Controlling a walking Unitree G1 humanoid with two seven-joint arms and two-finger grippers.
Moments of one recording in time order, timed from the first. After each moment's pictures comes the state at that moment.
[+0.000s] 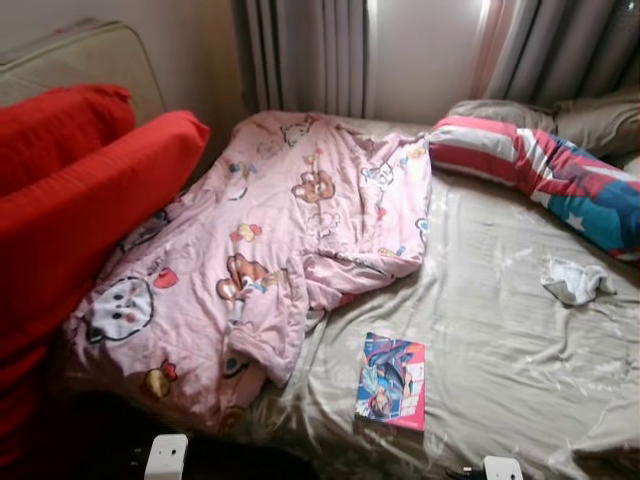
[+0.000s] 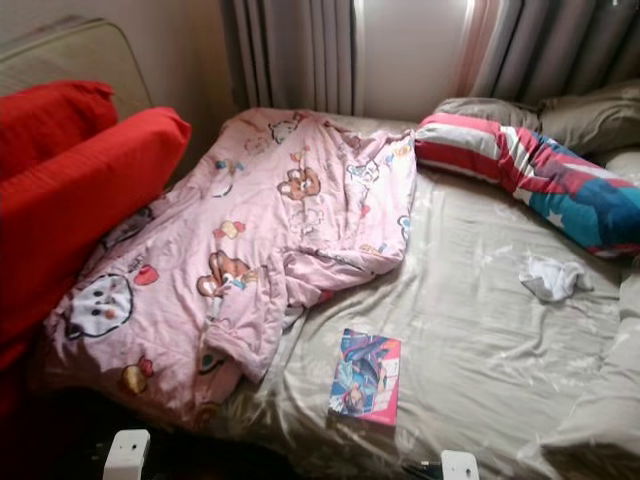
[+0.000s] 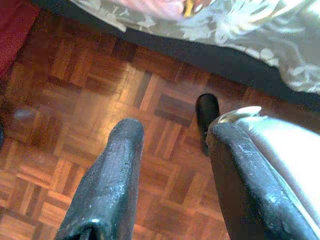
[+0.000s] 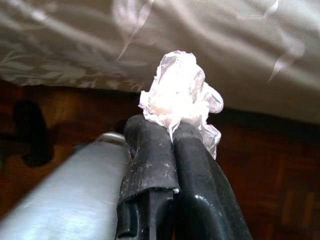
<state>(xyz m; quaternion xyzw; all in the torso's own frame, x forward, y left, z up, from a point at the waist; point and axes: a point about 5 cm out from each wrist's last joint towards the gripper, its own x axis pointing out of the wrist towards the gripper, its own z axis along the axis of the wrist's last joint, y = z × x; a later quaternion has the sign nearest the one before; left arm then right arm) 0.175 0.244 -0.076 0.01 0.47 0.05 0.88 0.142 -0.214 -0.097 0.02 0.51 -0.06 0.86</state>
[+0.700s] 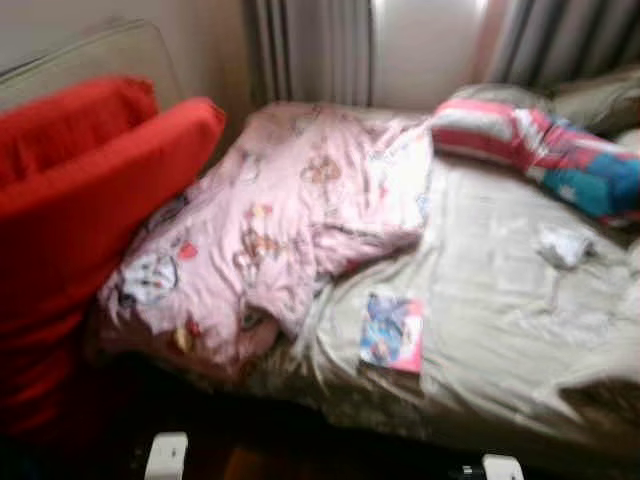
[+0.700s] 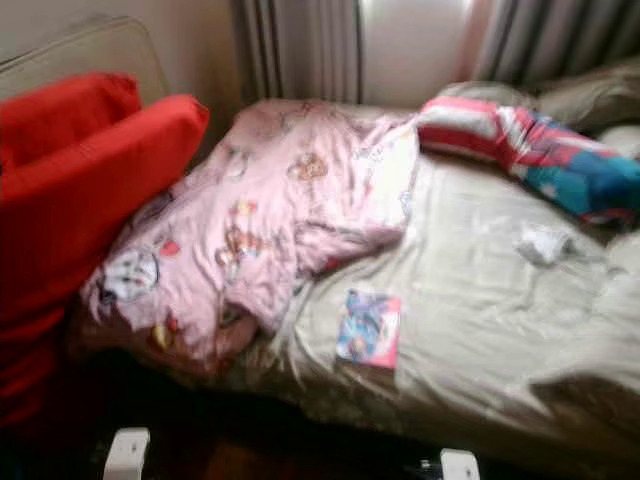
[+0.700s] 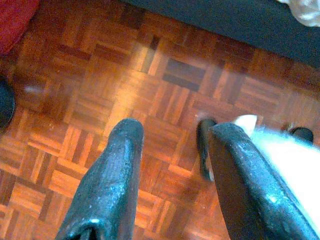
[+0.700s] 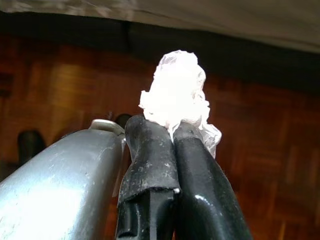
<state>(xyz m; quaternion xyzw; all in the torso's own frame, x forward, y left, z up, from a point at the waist) 0.177 0.238 -0.077 0.01 0.46 0.05 0.88 0.140 -0.224 -0.096 0.01 0.51 -0.07 0.86</state>
